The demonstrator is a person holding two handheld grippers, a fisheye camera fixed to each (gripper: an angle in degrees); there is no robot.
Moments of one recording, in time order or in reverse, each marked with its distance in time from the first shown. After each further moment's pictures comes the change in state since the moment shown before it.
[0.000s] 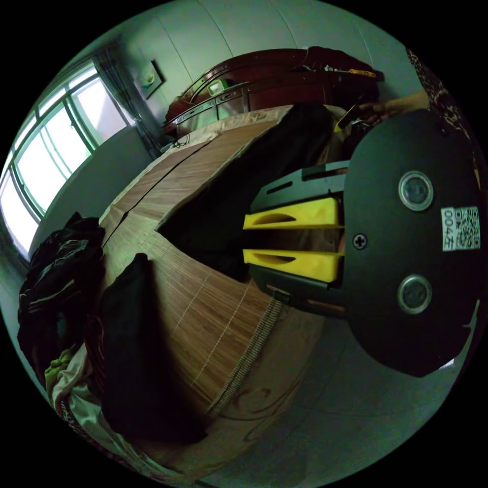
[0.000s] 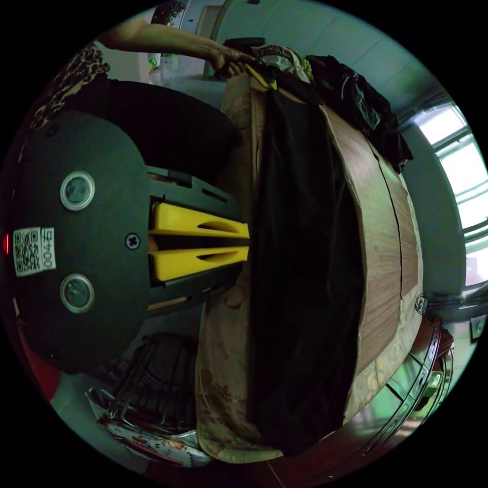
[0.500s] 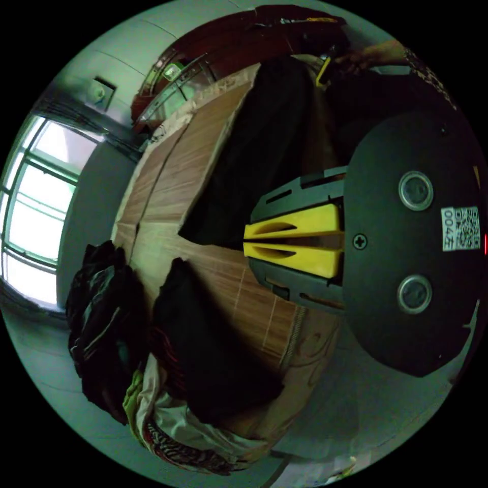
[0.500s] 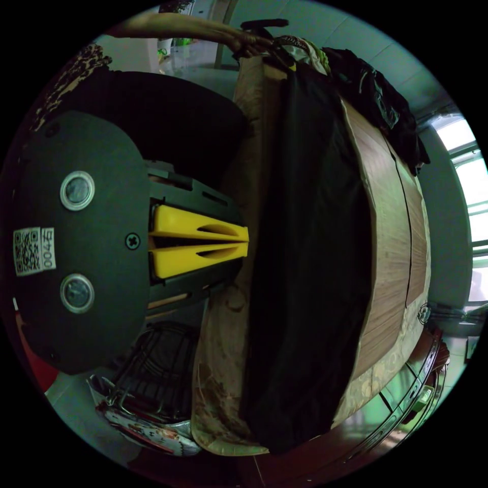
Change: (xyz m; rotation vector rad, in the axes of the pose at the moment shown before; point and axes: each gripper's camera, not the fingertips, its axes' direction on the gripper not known) left arm 0.026 -0.037 0.003 0.008 -0.239 0.253; right arm -0.008 -0.028 0.009 -0.062 0.051 -0.049
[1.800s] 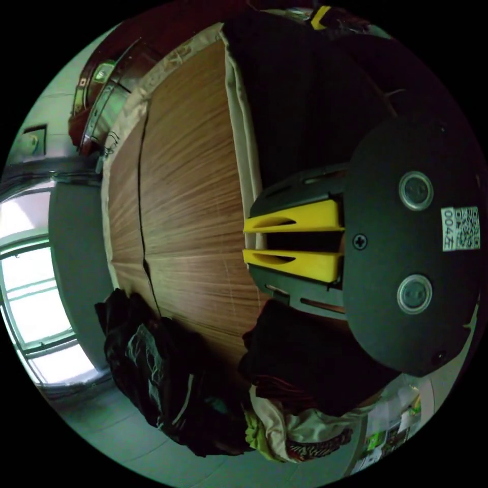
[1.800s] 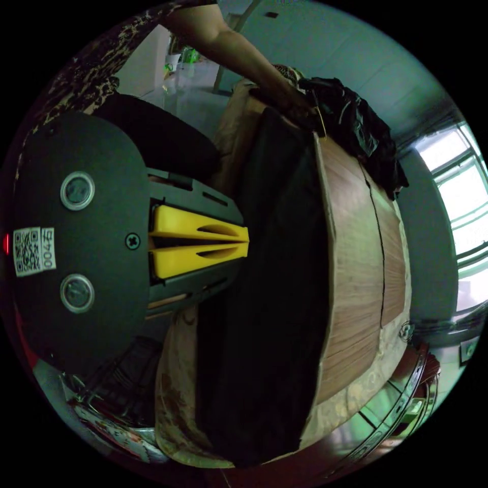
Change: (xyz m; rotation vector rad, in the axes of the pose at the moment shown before) left arm 0.190 -0.137 0.070 0.056 -0.130 0.304; right arm -0.047 -0.145 -0.054 0.123 -0.149 -0.062
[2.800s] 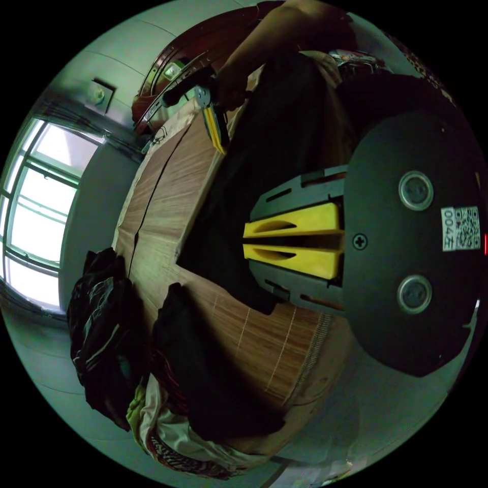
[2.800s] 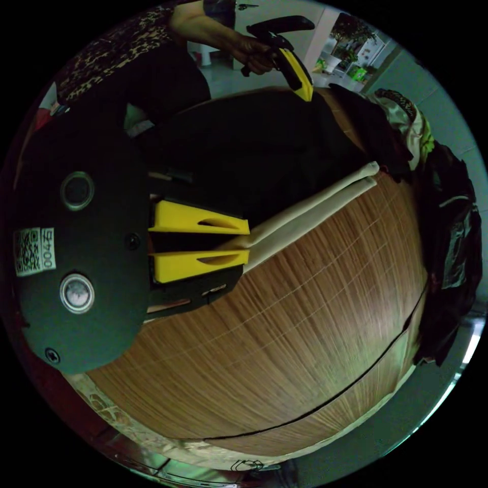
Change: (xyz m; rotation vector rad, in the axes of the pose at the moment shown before) left arm -0.029 0.160 -0.041 0.050 0.129 -0.331; right arm -0.223 -0.333 0.150 -0.364 -0.001 -0.785
